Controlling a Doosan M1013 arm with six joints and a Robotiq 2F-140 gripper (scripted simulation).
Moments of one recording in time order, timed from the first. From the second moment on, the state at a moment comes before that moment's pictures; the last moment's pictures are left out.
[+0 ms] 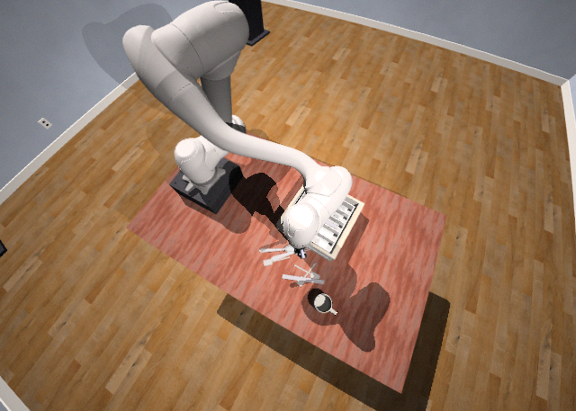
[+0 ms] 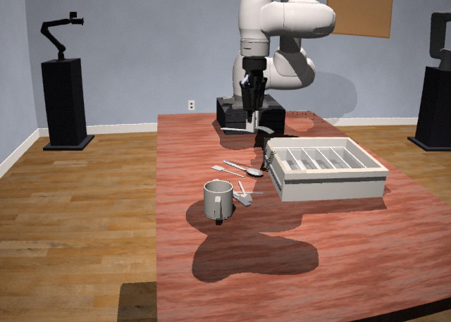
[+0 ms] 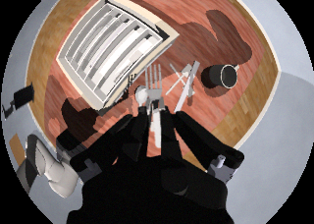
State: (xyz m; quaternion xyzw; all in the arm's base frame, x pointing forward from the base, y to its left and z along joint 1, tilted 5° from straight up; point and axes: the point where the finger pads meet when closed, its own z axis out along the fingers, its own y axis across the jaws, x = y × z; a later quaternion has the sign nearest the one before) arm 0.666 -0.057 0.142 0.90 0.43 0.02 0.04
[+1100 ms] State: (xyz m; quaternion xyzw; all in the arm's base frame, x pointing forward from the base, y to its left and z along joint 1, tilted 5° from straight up) arm 0.674 0.074 0.137 0.90 0.43 0.02 0.03
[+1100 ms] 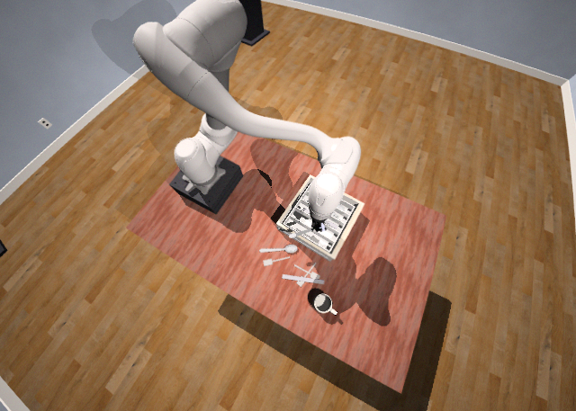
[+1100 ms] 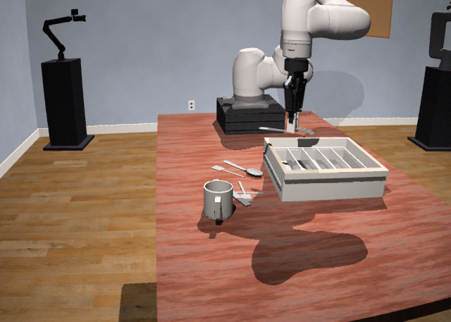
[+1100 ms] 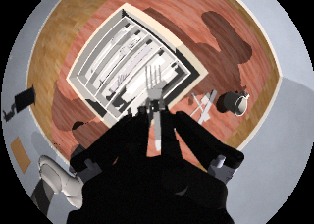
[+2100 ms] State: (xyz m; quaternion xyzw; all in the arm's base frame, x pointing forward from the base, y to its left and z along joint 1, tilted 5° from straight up) arm 0.665 0.248 0.129 0.98 0.19 0.03 0.01
